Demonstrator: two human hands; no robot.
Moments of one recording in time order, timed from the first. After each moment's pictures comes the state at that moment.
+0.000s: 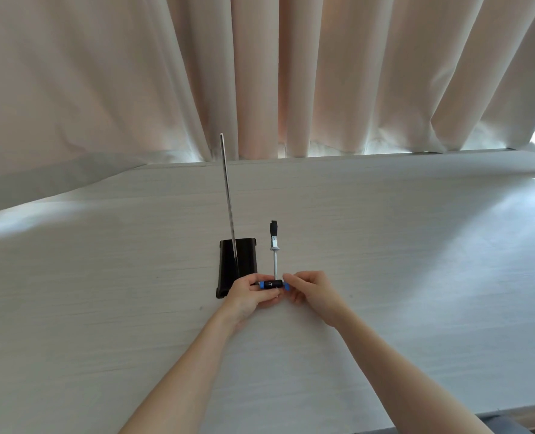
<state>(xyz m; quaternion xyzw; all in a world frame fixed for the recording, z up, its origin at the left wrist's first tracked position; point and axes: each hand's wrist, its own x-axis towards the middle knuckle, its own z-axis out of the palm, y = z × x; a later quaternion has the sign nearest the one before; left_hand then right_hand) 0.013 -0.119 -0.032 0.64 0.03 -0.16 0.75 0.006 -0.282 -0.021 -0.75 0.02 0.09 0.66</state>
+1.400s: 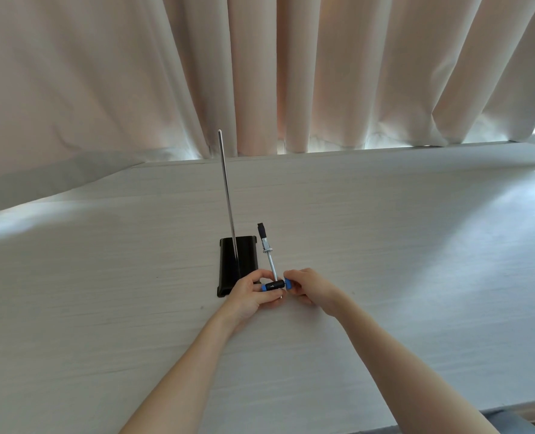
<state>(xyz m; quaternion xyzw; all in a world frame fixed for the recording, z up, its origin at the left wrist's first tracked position) 0.010 -0.116 -0.027 0.65 -0.02 -0.19 0.73 0.014 -0.272 -0.001 -0.78 0.06 0.21 0.59</state>
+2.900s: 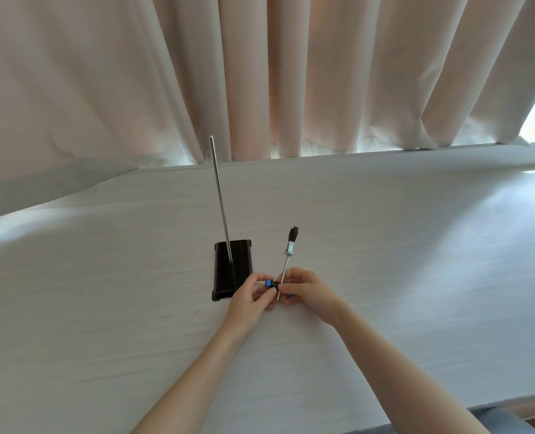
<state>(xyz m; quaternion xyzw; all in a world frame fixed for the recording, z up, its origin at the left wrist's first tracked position) 0.000 -0.129 -0.040 0.75 -0.06 -0.05 0.66 0.011 -0.286 -0.023 -0.70 -0.01 0.16 0.70</state>
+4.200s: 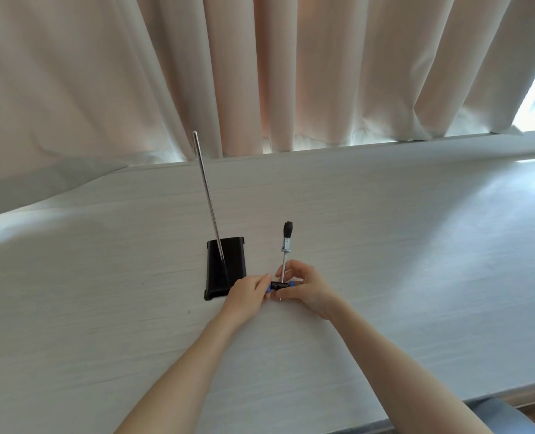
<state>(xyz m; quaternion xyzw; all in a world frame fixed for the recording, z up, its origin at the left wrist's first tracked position) 0.020 -0.138 -0.032 0.90 -0.09 -0.08 0.41 0.009 -0.293 -0.022 -0.77 0.00 0.10 0.63</state>
